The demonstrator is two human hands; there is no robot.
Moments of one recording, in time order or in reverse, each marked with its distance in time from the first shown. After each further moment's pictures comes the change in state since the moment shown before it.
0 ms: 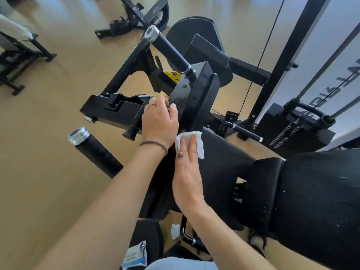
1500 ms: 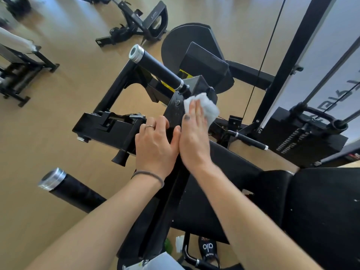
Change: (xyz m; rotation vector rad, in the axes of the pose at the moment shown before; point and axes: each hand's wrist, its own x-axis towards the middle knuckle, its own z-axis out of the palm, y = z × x) left_hand 0.000 0.005 0.013 0.204 -0.013 0.082; right_hand 0.136 -0.036 -0.041 -0.165 0.108 -0.149
